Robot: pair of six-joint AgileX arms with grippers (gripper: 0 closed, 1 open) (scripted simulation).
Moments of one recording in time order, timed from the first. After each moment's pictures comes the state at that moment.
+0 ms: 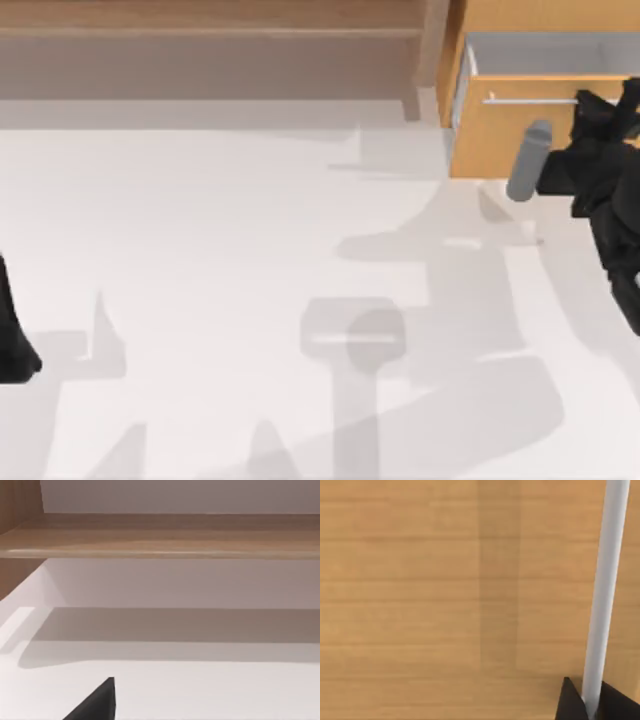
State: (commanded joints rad) left arm 0.00 0.00 0.00 0.00 0.00 0.00; right arm 0.21 2.14 0.74 1.41 0.24 -1.55
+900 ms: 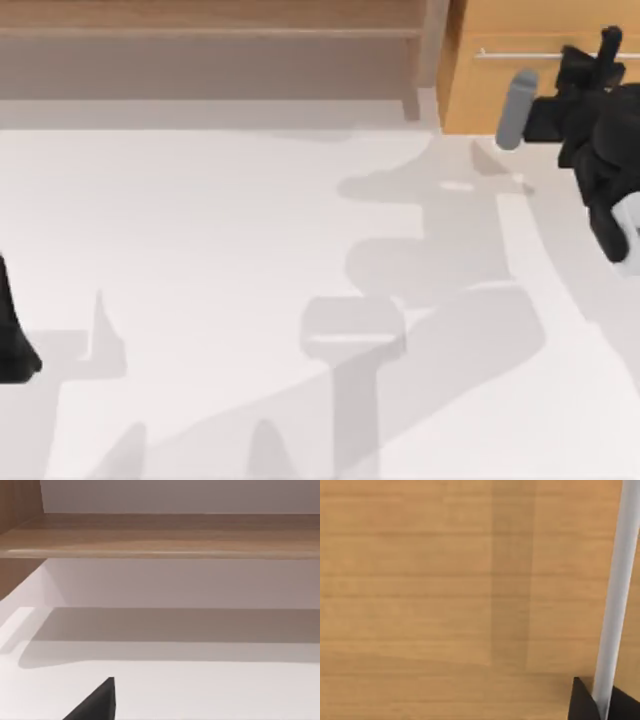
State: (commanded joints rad) left arm 0.00 0.00 0.00 0.00 0.00 0.00; right arm 0.17 2.28 1.06 1.22 0.21 -1.56
